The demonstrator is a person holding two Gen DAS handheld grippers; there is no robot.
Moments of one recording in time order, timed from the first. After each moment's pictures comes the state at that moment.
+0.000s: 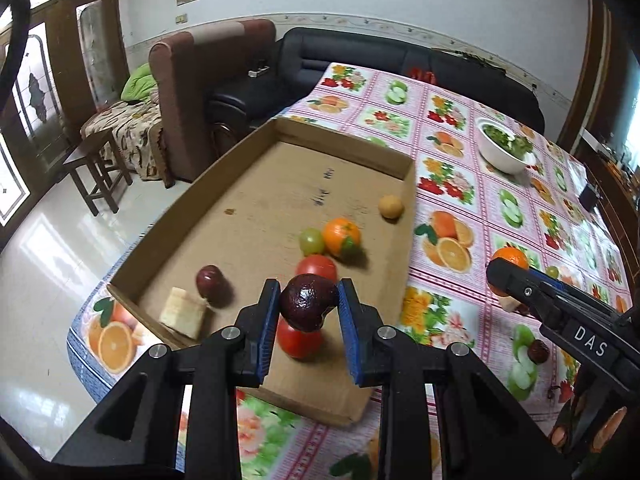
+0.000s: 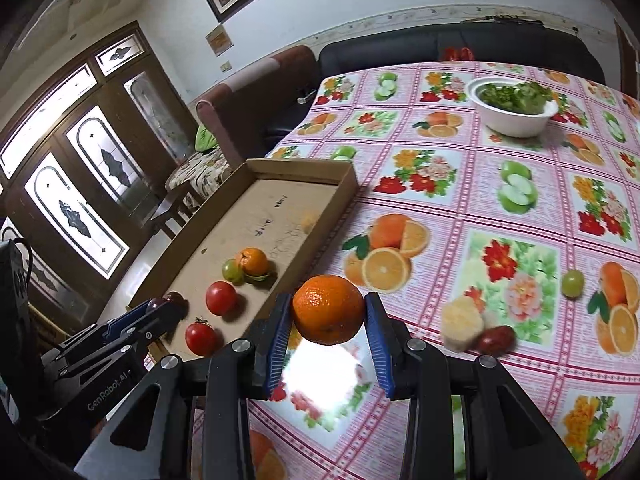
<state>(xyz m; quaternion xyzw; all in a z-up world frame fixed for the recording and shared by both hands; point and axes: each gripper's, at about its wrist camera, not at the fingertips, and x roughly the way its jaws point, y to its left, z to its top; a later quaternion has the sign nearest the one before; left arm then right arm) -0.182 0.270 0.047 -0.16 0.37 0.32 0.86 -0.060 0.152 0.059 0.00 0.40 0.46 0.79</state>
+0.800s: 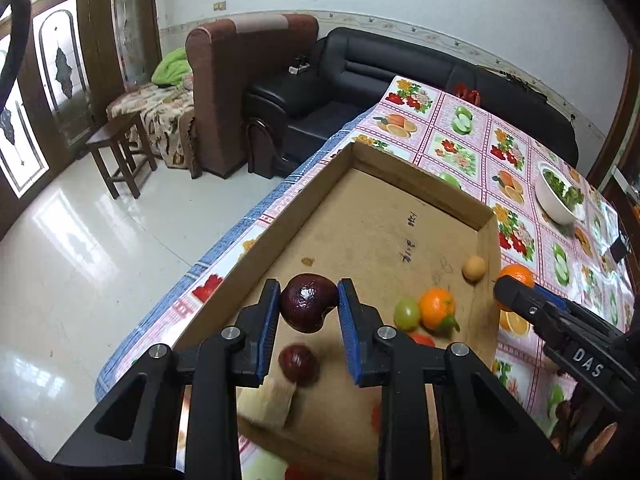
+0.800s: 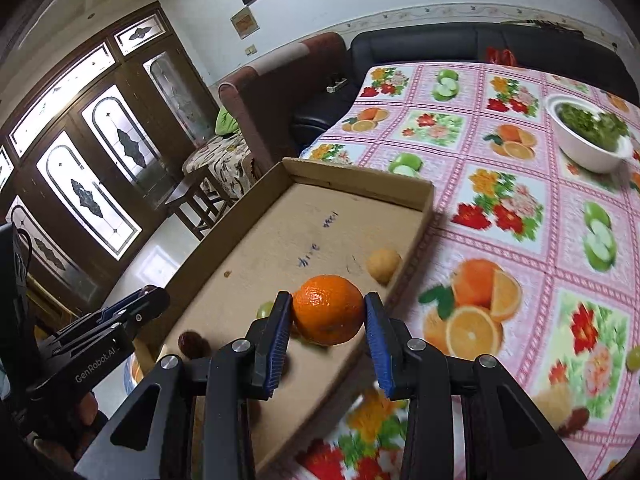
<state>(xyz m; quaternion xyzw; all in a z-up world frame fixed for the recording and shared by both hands) -0.178 0.363 0.047 -0.20 0.37 0.36 0.83 -0.050 0.251 0.062 -0.02 0.40 0.50 0.77</state>
